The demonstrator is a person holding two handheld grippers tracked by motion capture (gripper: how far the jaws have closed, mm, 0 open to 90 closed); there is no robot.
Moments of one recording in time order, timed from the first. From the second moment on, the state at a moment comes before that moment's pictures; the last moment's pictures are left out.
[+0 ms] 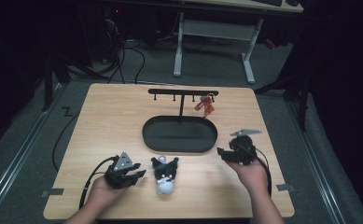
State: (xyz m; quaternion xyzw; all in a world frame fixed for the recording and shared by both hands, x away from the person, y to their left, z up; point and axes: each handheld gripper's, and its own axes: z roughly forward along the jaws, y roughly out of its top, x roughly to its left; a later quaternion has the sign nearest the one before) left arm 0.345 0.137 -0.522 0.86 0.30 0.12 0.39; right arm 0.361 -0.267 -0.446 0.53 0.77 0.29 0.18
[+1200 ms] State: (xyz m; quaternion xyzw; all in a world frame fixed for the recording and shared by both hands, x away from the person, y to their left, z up) left arm 0.301 0.008 -0.522 0.90 0.23 0.07 0.37; right arm 0.263 -0.295 -0.508 0.53 0.74 0.35 0.20
